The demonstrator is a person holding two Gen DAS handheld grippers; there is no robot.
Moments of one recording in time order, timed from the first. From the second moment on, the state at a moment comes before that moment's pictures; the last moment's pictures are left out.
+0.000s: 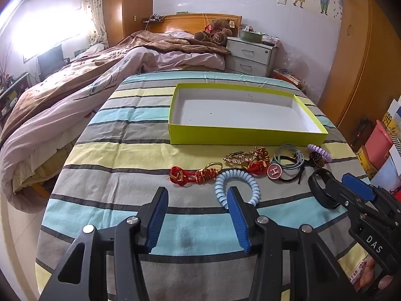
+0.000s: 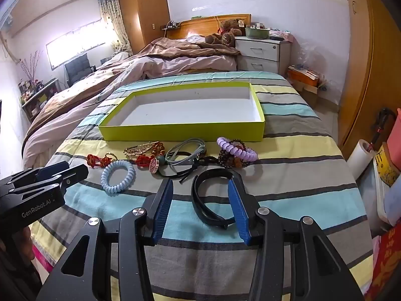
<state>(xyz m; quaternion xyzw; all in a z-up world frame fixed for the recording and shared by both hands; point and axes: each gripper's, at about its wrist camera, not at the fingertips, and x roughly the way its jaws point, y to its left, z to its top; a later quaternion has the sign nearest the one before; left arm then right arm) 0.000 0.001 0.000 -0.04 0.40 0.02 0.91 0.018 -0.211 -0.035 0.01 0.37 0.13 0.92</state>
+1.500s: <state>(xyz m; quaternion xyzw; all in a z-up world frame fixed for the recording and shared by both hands) -0.007 -0.002 0.006 -0.03 0.40 0.02 0.91 0.013 -0.217 -0.027 0.01 0.36 0.12 0.93</state>
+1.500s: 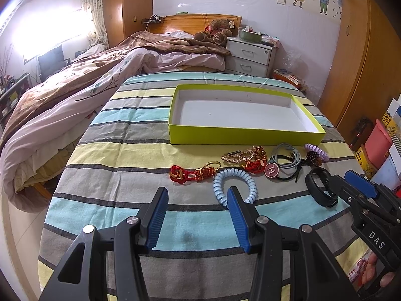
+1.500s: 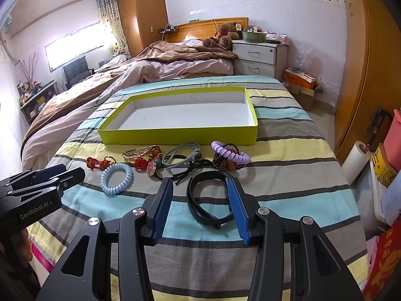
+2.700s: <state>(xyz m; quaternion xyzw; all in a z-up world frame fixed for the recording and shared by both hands) -0.004 -0.002 0.005 -0.03 0.41 0.02 0.91 0.014 -0.218 -0.027 0.01 0.36 0.12 0.93</state>
